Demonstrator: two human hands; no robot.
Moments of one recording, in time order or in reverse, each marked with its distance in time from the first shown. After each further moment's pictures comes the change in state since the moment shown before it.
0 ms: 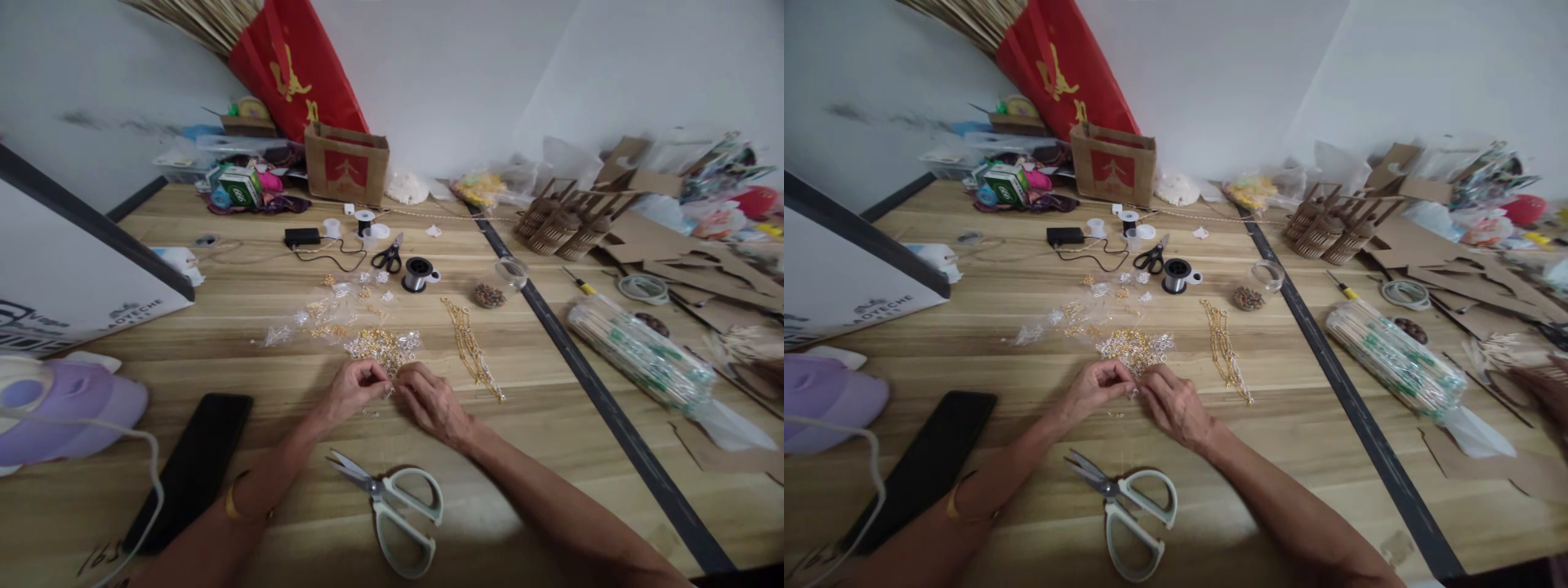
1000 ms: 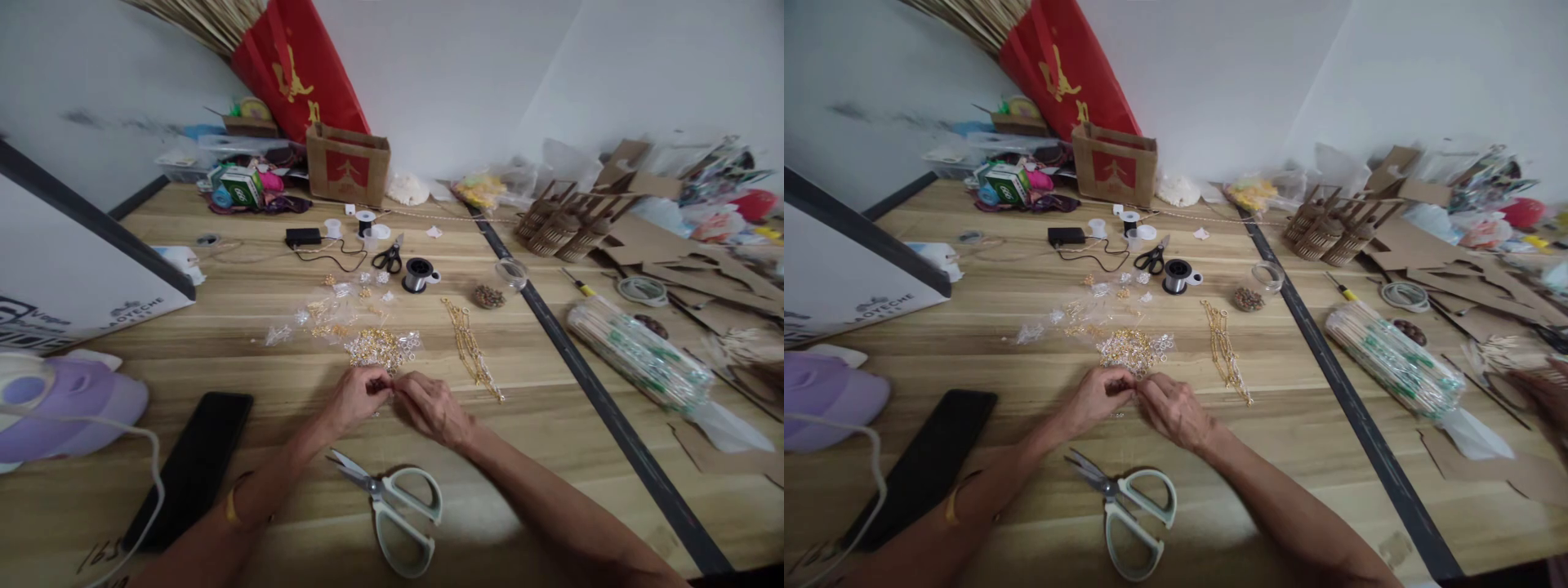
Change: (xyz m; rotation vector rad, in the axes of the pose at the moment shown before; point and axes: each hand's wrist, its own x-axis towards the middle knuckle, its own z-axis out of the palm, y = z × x) left_hand -0.005 -0.007 0.008 0.360 0.001 0.122; right_hand -0.003 0.002 0.003 -0.097 -0.082 -0.123
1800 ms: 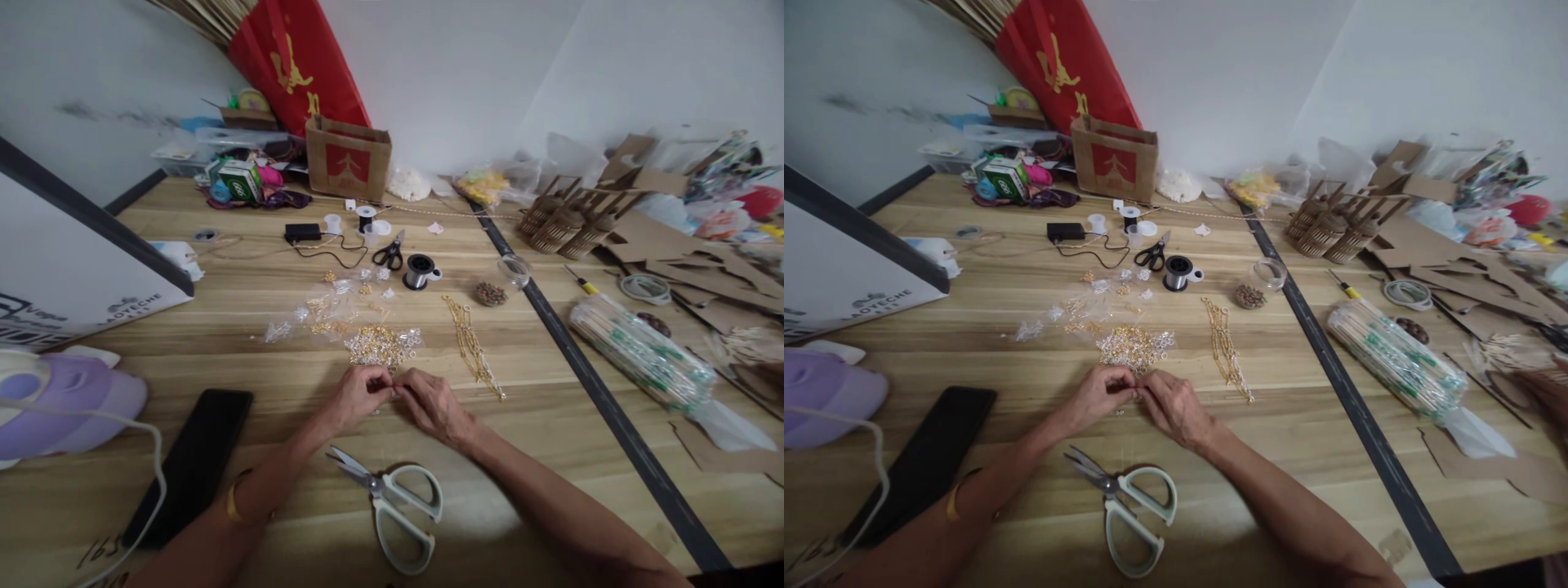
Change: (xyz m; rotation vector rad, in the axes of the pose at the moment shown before) left_hand 0.001 0.002 0.000 -0.103 -0.026 -0.031; right_hand 0.001 -0.003 0.002 0.243 0.051 0.146
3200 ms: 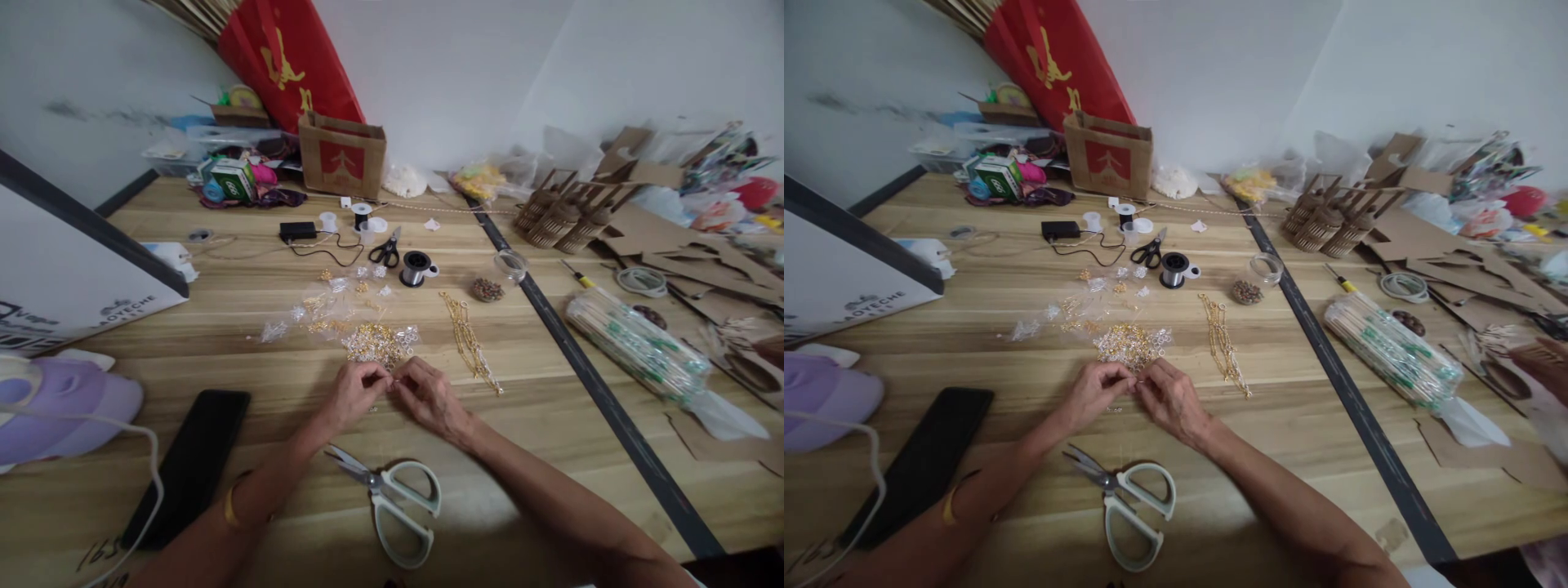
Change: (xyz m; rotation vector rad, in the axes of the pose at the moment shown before) left_hand -0.002 0.007 0.000 0.026 0.053 -0.019; right_hand 0.004 -0.004 -0.001 0.085 0.105 0.123
